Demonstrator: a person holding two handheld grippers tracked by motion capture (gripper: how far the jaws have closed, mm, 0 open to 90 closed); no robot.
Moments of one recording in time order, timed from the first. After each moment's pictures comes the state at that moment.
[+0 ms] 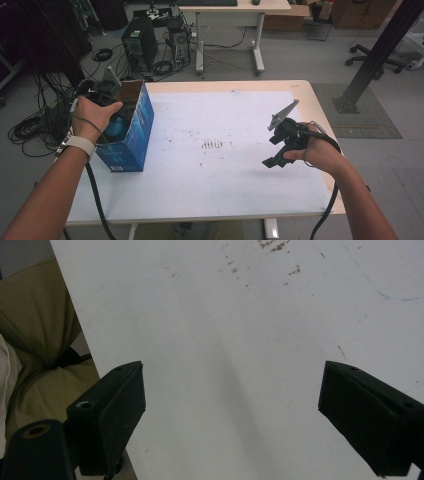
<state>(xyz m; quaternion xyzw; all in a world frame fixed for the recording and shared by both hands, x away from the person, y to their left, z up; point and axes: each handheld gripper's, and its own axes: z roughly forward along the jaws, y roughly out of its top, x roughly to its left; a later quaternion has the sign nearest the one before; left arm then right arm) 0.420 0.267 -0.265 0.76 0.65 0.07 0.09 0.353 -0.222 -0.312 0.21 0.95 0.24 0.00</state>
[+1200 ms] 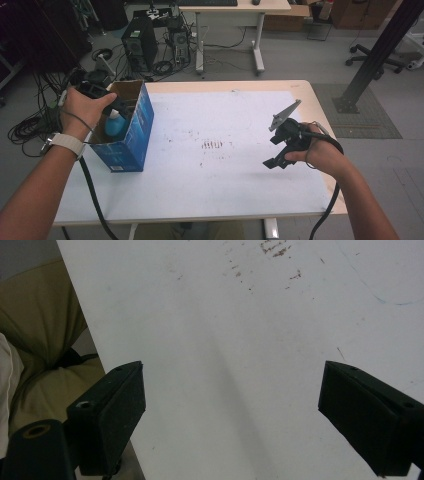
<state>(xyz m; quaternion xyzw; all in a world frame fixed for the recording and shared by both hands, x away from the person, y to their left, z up) 0.403 0.264 -0.222 0.77 0.62 0.09 0.11 0.345 -0.221 -0.303 0.20 0.95 0.24 0.01</state>
